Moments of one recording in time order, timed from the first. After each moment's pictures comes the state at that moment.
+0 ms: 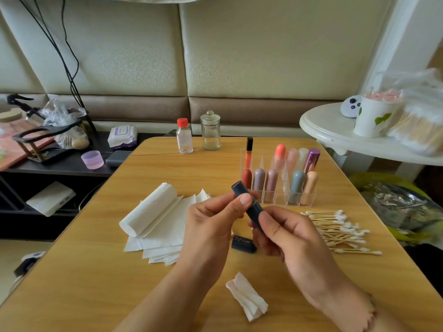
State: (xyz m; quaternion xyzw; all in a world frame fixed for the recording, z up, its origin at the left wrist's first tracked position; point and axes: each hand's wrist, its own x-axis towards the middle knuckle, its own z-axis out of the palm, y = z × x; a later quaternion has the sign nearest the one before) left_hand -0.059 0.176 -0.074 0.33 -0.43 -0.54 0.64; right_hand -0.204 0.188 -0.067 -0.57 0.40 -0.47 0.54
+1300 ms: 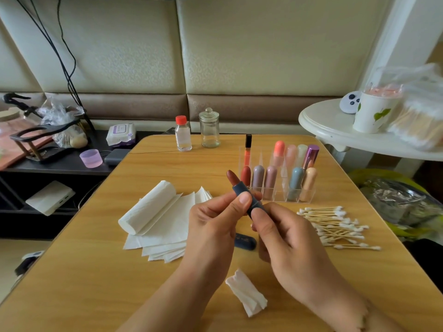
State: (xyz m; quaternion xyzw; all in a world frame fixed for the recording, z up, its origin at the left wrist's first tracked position) left_hand -0.067 0.185 -0.068 0.32 -0.44 -0.55 0.63; right_hand -0.199 0.194 -0.069 -0.68 0.41 -0.47 0.40
